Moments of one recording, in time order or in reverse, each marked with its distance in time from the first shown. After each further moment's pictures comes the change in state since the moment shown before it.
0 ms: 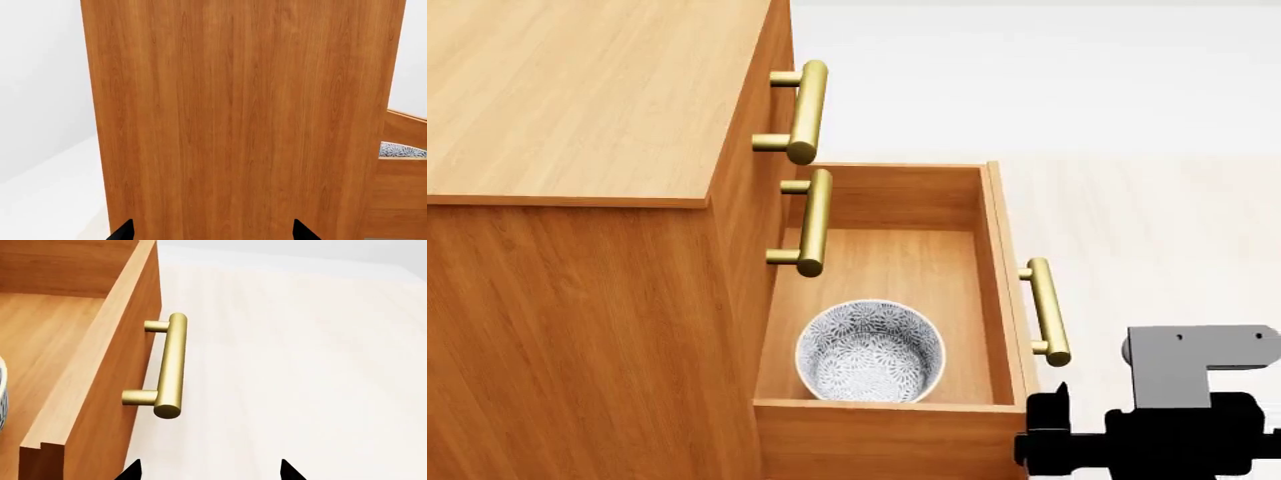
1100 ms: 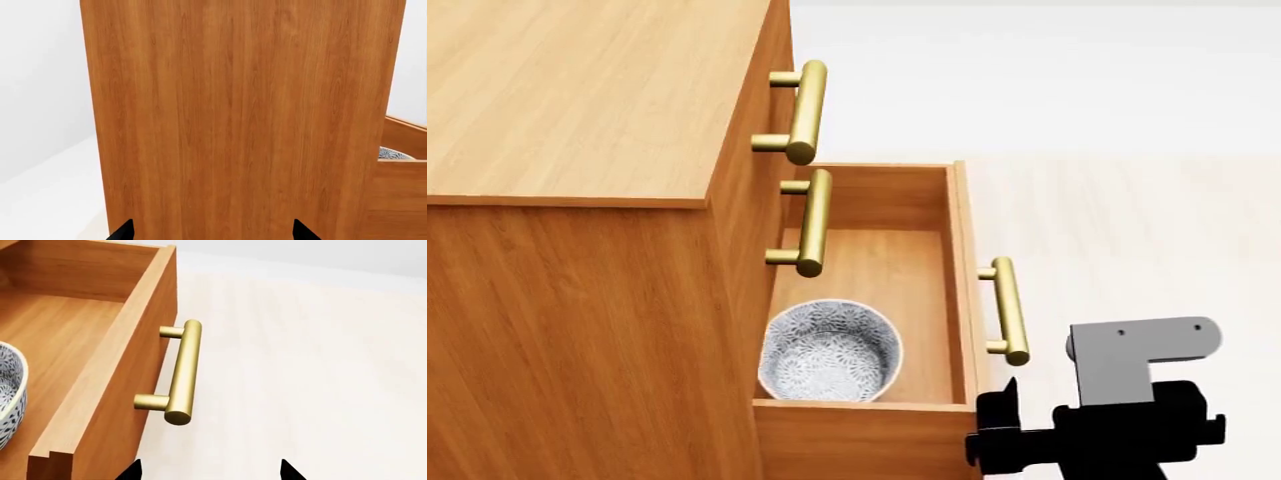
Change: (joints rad) left arm -0.004 -0.008 0.003 0.007 -0.009 -0.004 -0.003; right arm -0.008 -0.041 -0.071 -0.025 0.021 -0.012 0.022
